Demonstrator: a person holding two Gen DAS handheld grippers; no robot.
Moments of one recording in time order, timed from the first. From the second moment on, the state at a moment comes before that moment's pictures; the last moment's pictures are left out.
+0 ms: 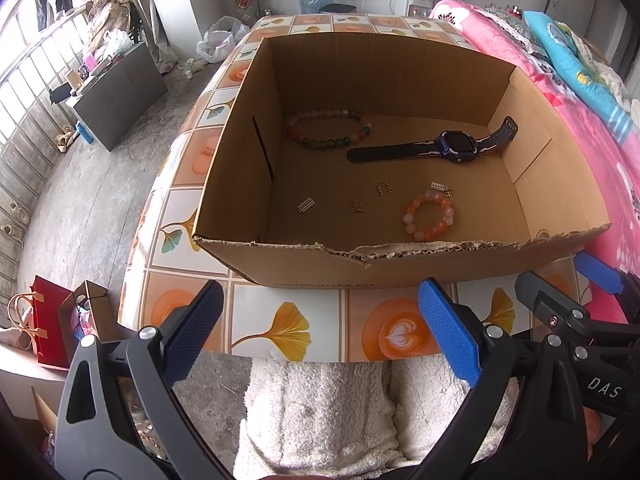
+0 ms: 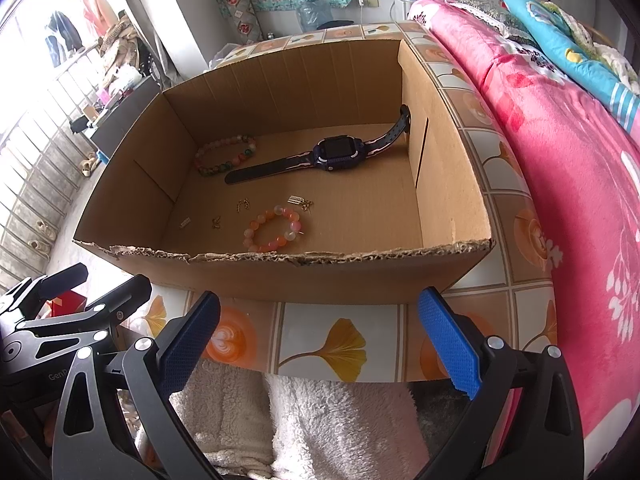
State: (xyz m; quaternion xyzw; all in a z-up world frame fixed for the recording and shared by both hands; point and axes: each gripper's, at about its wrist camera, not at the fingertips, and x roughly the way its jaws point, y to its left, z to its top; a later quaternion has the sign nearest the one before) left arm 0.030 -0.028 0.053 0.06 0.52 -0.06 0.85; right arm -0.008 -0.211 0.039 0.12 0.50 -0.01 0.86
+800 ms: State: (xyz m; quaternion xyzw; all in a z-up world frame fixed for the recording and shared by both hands) left arm 0.030 -0.029 0.051 0.06 0.52 -0.06 0.85; right arm -0.008 -0.210 0.036 0.12 0.50 -0.01 0.86
